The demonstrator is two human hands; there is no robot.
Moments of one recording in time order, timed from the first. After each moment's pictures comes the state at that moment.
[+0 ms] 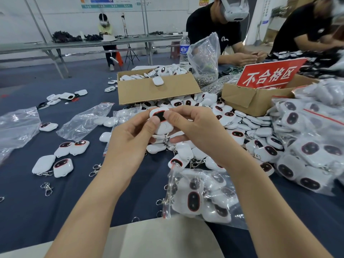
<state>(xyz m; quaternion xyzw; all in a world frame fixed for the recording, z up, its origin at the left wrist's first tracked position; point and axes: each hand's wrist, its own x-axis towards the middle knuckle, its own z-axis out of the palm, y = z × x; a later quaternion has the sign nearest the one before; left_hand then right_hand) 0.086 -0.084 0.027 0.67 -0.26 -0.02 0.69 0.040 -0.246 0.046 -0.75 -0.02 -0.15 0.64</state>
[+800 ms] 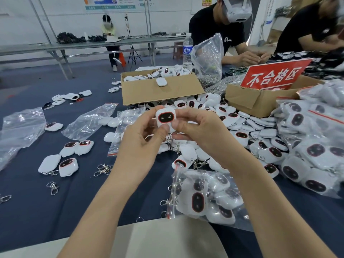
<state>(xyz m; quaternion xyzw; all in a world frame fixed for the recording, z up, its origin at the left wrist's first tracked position) 0.085 -0.088 0.023 0.72 -0.30 0.04 0.63 0.041 -0.249 0.041 -0.72 -0.03 -0.13 0.68</state>
